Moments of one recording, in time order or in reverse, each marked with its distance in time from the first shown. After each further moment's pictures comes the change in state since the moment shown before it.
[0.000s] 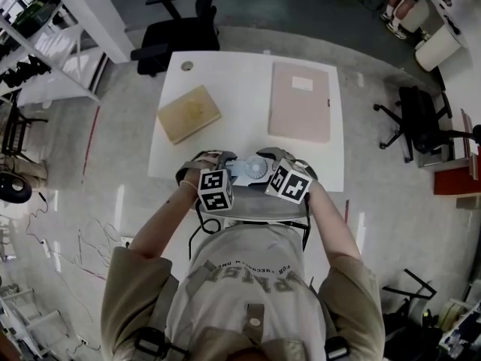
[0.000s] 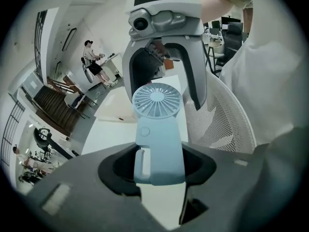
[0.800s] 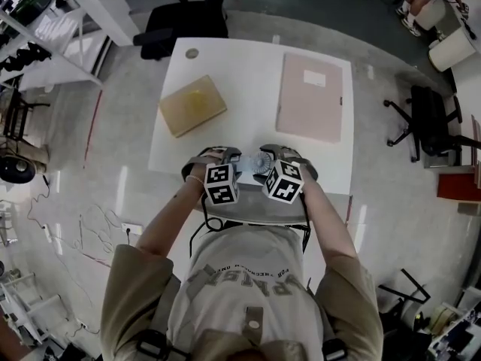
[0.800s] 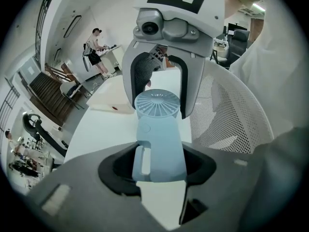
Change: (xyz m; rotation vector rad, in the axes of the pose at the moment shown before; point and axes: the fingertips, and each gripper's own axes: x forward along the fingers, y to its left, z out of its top) left arm 0.045 0.001 -0.020 -0.083 0.024 -0.069; right arm 0.053 -0.033 -0.038 -0.105 0.133 -0.075
